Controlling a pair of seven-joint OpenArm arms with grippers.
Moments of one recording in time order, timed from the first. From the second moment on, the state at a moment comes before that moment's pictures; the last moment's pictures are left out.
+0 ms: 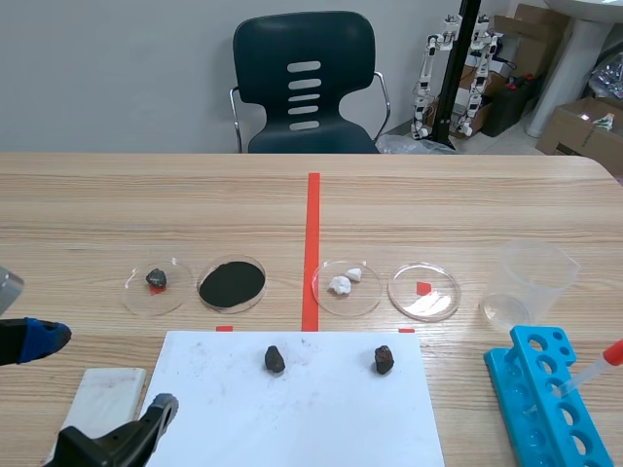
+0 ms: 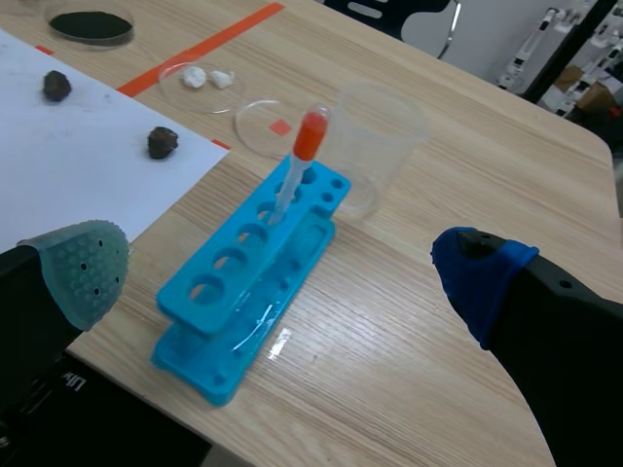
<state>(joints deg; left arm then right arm) 55.9 -17.3 -8.2 128.5 -9.5 -23.0 13.4 -65.7 22.4 29.1 90.7 -6.5 27.5 58.6</state>
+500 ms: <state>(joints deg) 55.9 -17.3 -8.2 128.5 -9.5 -23.0 13.4 -52.1 22.4 27.0 81.3 -6.5 32.7 59.8</state>
